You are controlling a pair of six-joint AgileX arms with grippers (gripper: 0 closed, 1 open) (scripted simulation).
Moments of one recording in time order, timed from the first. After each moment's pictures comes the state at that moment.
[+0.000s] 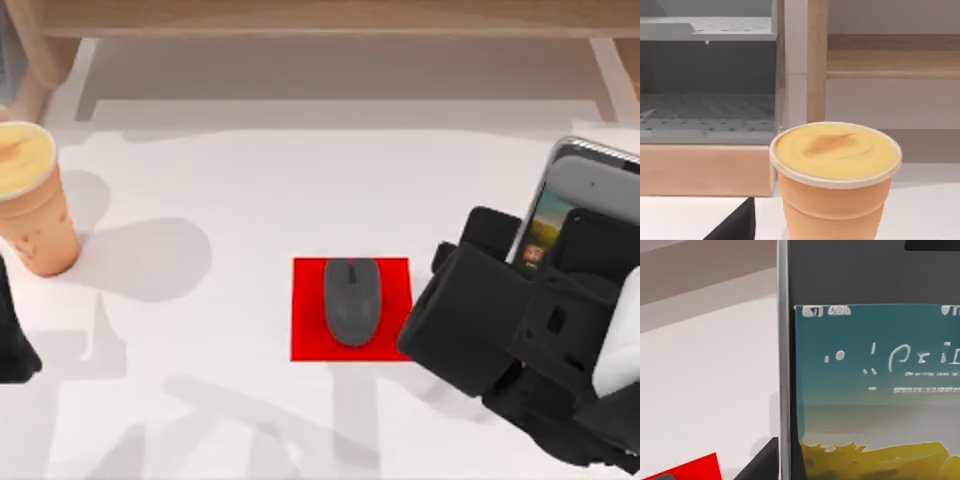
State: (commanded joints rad) left arm 0.00 0.00 0.00 0.00 0.00 0.00; right arm 1.07 1.36 0.98 -0.88 1.04 1.31
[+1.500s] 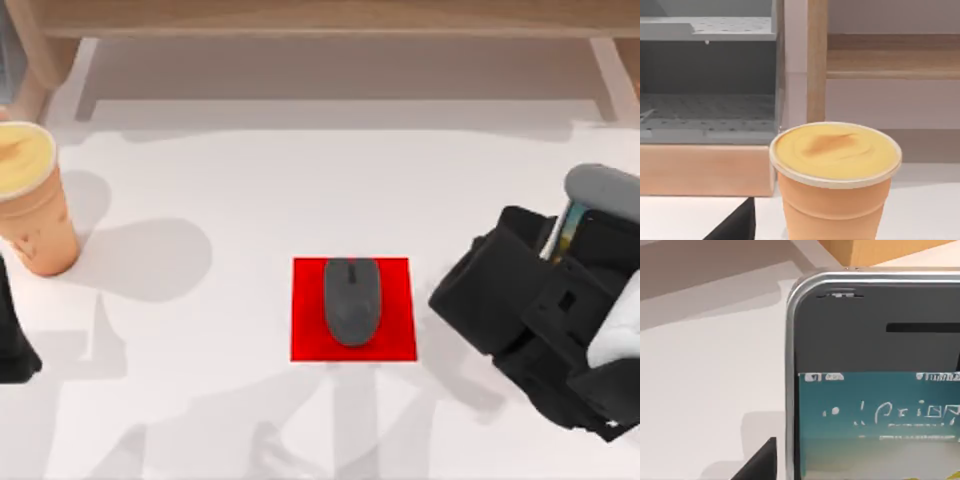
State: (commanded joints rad) left arm 0.00 0.00 0.00 0.00 0.00 0.00; right arm 0.90 1.41 0.82 -0.61 1.09 1.15
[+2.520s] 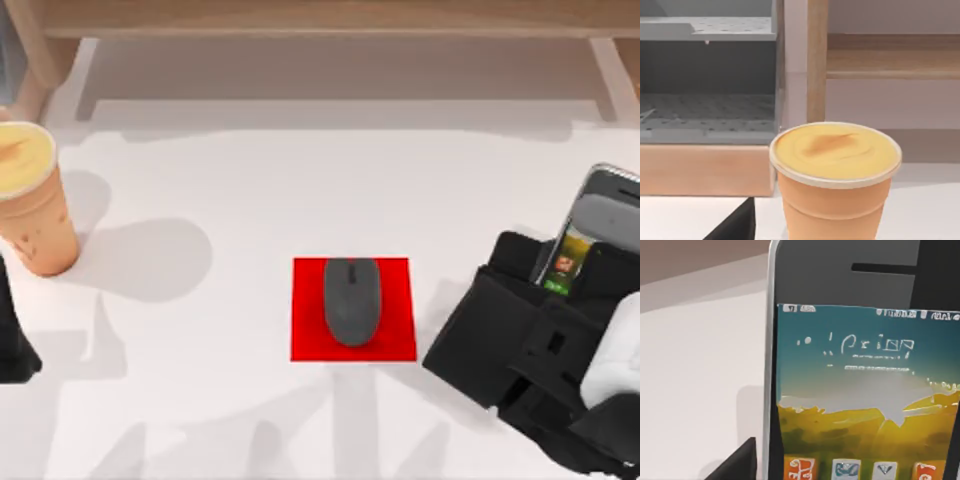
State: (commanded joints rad) left arm 0.00 0.00 0.00 0.00 0.00 0.00; right arm 0.99 1.39 0.81 -0.78 1.11 1.33
